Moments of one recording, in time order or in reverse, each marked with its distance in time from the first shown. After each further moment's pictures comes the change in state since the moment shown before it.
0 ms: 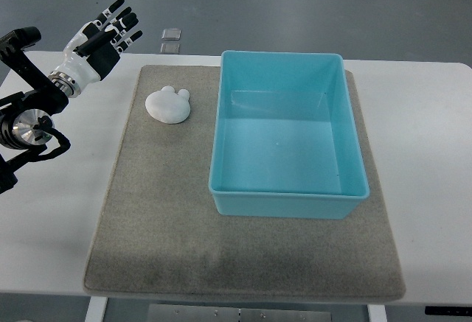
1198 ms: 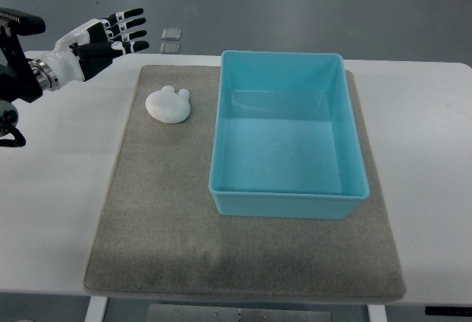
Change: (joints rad) left arm -0.232 0.166 0.395 -0.101 0.159 -0.049 -0.003; right arm 0.000 0.000 0.000 0.000 -0.001 0.000 0.000
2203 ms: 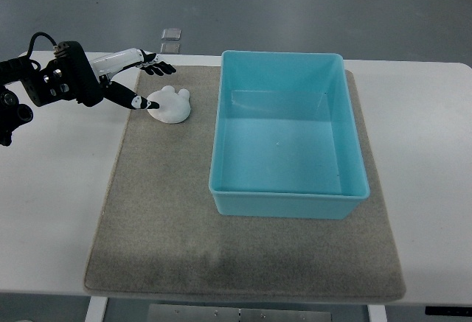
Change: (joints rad) left arm -0.039 -0.007 0.052 -0.035 1.032 0.350 -0.097; right arm 0.000 0.000 0.000 0.000 0.001 0.000 0.000
